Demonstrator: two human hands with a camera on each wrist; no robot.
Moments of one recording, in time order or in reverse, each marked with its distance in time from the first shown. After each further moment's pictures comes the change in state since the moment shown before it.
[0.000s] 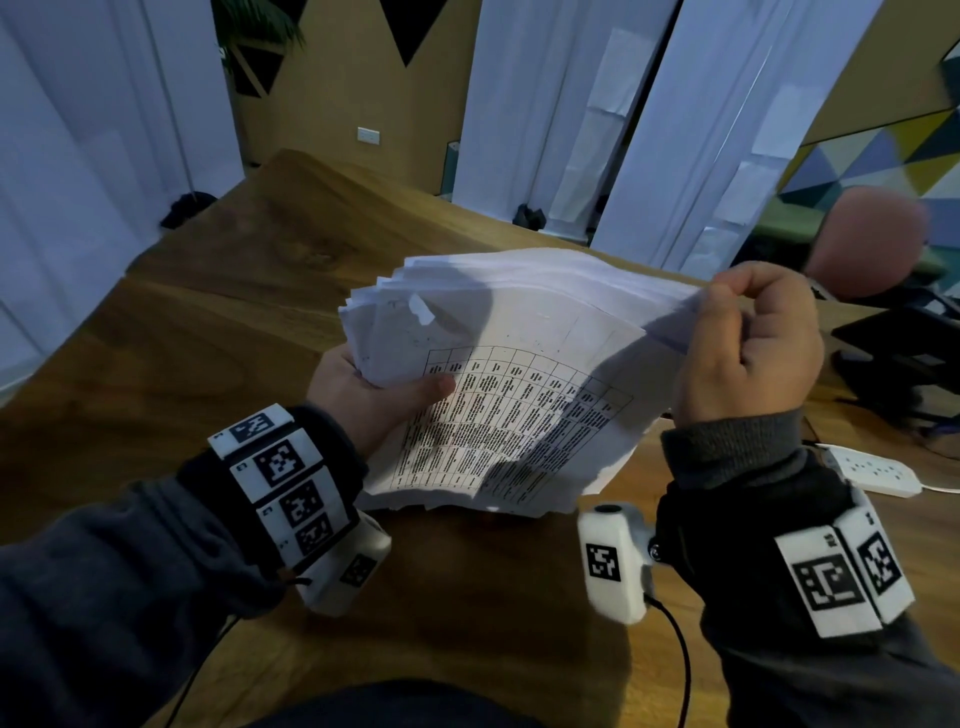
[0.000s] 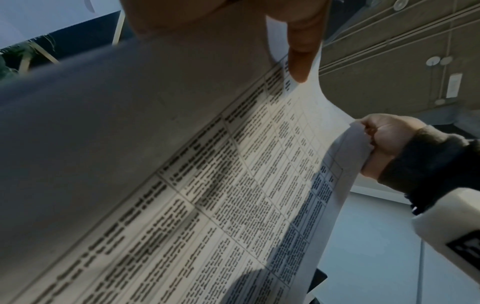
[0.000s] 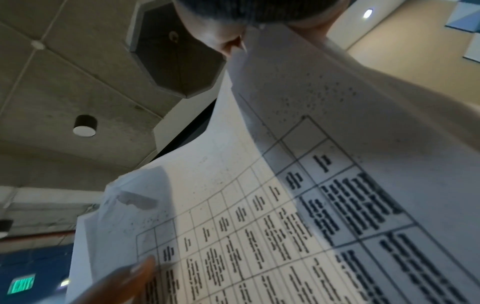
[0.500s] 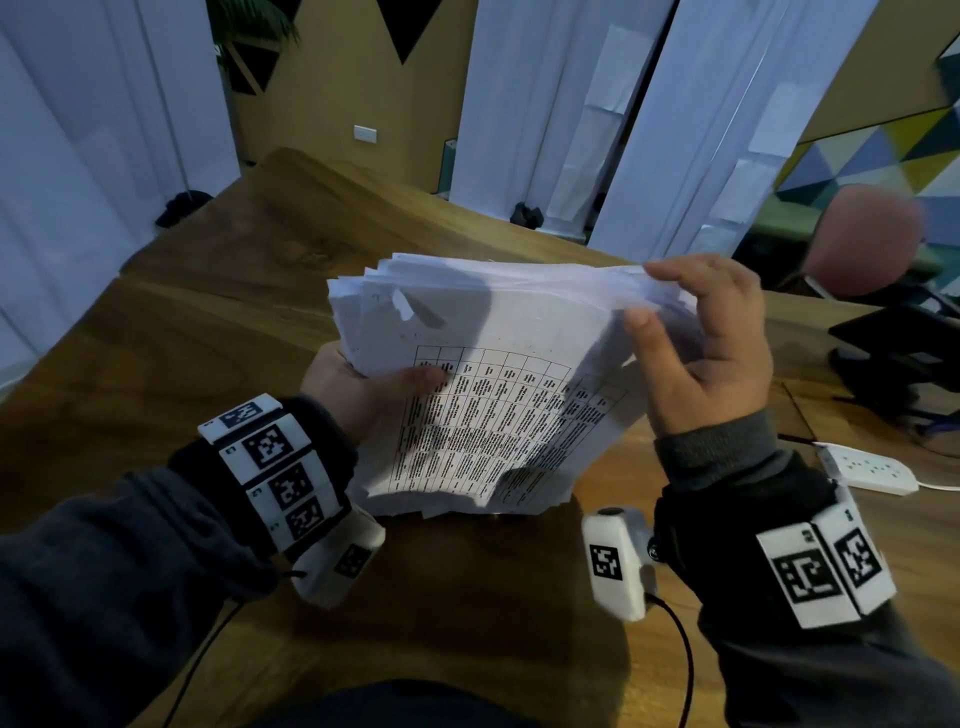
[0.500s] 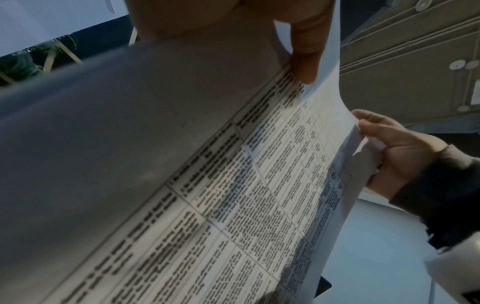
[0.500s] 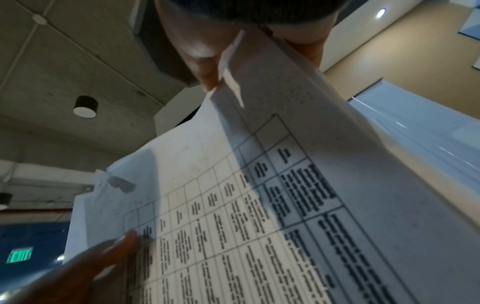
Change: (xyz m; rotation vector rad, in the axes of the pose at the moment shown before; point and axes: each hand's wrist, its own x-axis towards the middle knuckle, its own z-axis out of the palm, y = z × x) left_hand 0.011 0.001 -0.003 -0.068 -0.076 -0.050; right_hand -0.005 0.013 0.003 0.069 -0.260 -0.138
